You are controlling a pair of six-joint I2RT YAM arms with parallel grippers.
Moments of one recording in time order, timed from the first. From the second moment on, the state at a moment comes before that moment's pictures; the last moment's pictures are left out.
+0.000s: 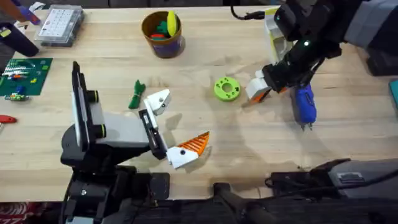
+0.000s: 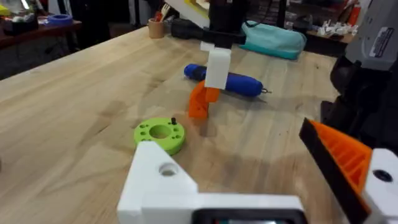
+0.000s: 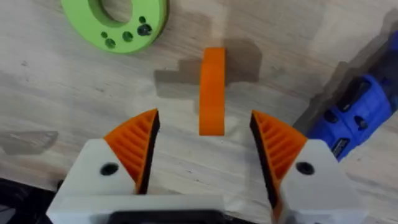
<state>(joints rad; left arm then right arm) -0.07 0.00 0.01 -0.10 1.08 -0.01 0.31 1.56 1.17 -1.14 -0.07 0.02</state>
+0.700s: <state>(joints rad) -0.07 0.00 0.01 -0.10 1.08 -0.01 0.31 1.56 1.17 -1.13 -0.06 -0.03</state>
